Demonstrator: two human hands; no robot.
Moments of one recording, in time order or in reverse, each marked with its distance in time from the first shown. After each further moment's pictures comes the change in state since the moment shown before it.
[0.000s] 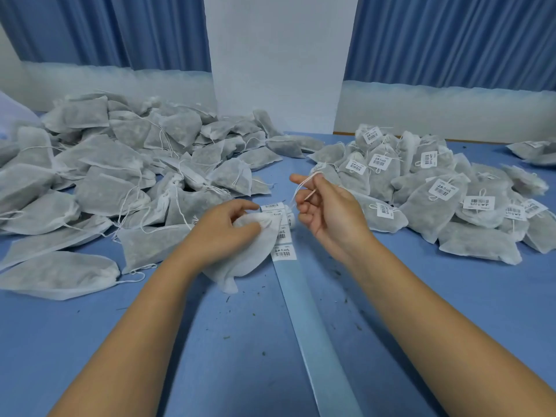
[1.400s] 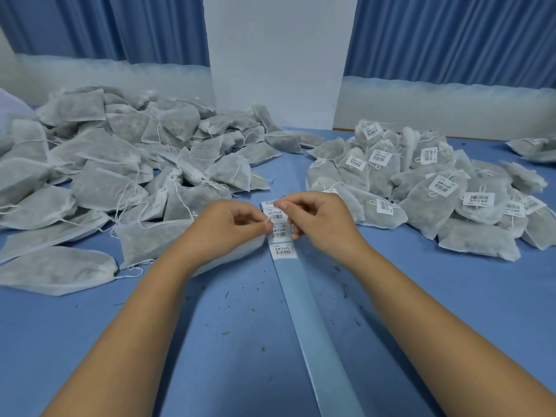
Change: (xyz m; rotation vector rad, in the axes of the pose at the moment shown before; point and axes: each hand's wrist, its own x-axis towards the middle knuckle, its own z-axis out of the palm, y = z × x) left_hand -0.008 0.007 0.001 -0.142 -0.118 0.088; right_hand -0.007 0.017 -0.012 -0.787 -0.080 -0.285
